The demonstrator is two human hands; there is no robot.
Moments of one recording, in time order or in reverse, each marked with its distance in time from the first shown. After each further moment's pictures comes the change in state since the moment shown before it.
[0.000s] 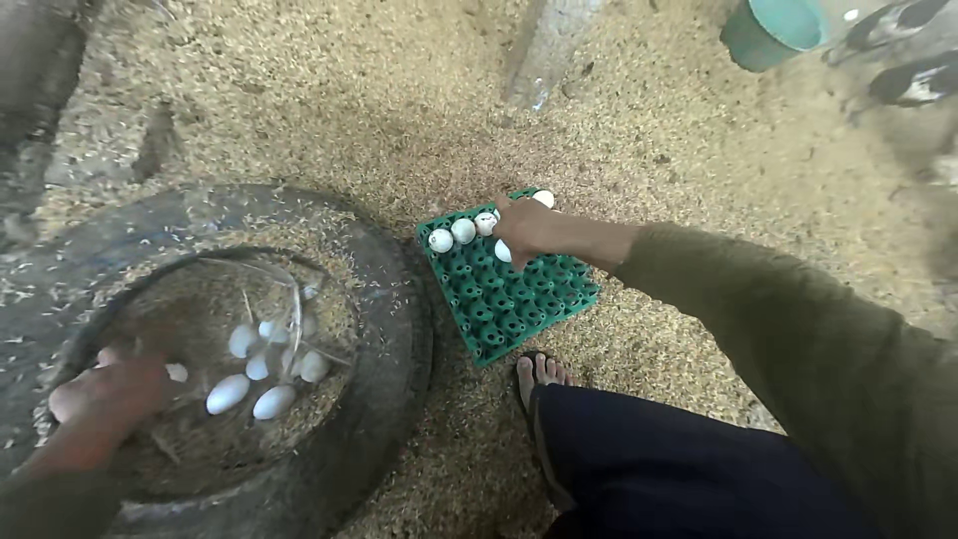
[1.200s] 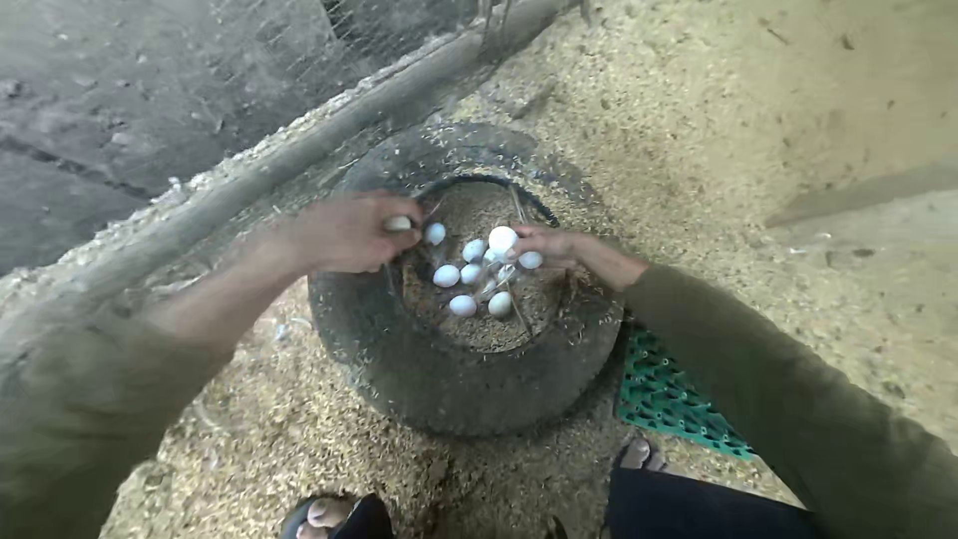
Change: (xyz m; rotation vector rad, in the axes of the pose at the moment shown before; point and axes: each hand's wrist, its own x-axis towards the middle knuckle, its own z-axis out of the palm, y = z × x) left_hand -0.158 -0.130 -0.059 -0.805 0.122 0.402; right_hand 0.184 -0.269 -0.068 1.082 -0.425 -0.790
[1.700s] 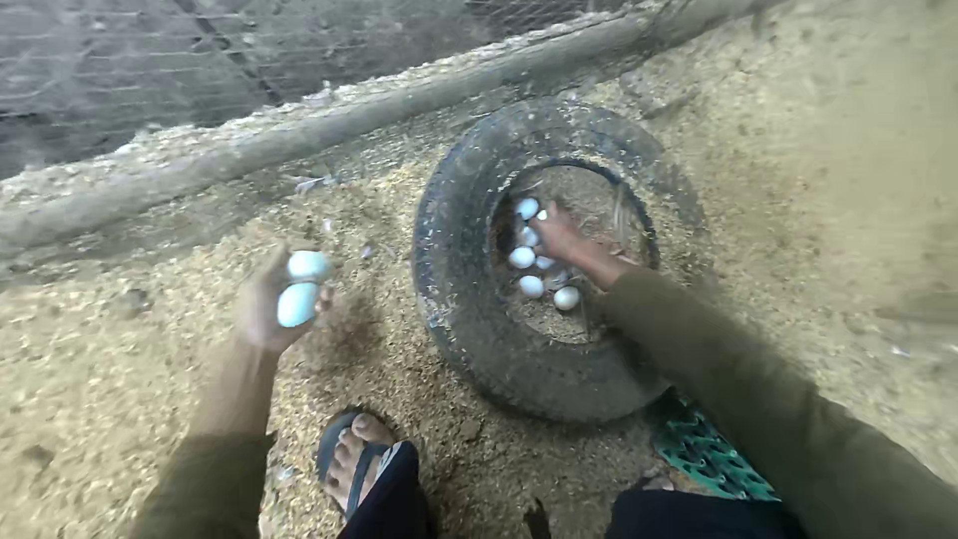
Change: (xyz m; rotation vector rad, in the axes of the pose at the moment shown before) left_hand -0.180 -0.198 0.188 -1.773 0.761 -0.359; right_hand 0.123 -0.014 0.096 -1.251 0.277 0.051
